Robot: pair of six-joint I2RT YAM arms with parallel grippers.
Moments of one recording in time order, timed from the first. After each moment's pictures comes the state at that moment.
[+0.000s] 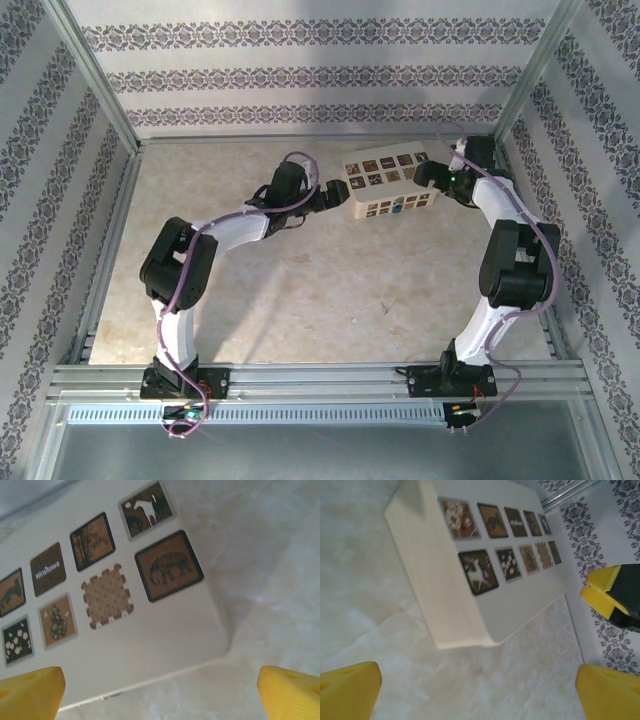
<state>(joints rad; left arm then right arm) -0.51 1.97 1.34 0.13 0.30 -0.77 -0.14 1.84 1.39 -0.44 -0.33 0.25</state>
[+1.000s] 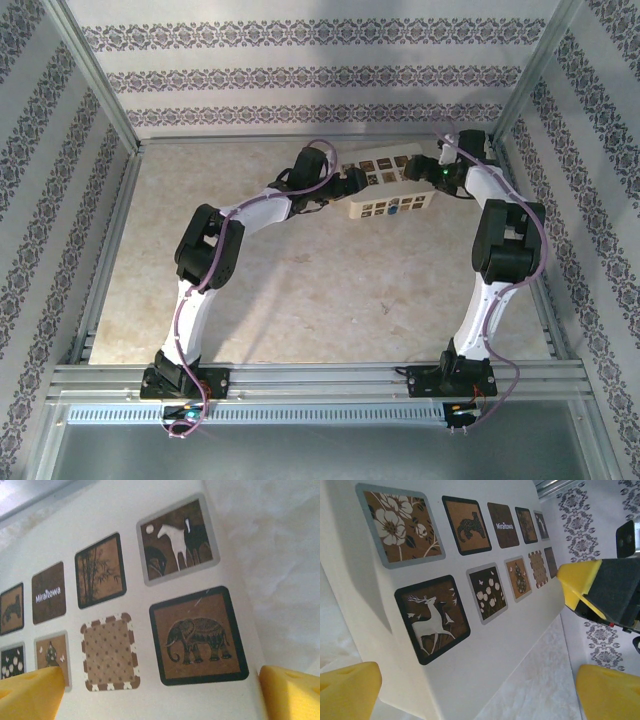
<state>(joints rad) -0.52 2.23 1.69 0.00 0.40 -0.81 -0.14 2.04 1.54 -0.45 -0.51 0.20</state>
